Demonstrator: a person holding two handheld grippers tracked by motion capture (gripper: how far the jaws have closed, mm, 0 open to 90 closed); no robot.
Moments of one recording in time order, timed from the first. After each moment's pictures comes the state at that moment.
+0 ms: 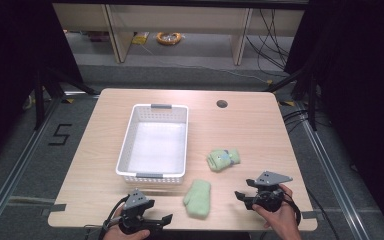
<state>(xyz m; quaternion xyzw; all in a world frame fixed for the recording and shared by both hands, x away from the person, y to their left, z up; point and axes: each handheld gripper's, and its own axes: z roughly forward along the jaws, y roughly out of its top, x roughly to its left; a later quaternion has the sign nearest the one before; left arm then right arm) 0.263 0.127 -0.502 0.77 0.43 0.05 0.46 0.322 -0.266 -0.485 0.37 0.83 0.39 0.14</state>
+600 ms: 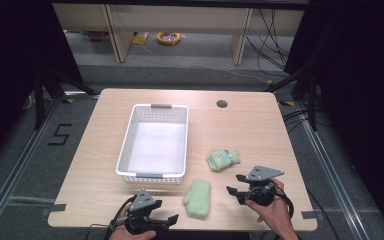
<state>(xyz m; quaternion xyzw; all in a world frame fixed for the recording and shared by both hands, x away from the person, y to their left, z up) 0.263 0.109 -0.497 0.78 0.42 0.05 0.47 0.332 -0.241 -0.471 0.33 0.84 0.40 0.14</state>
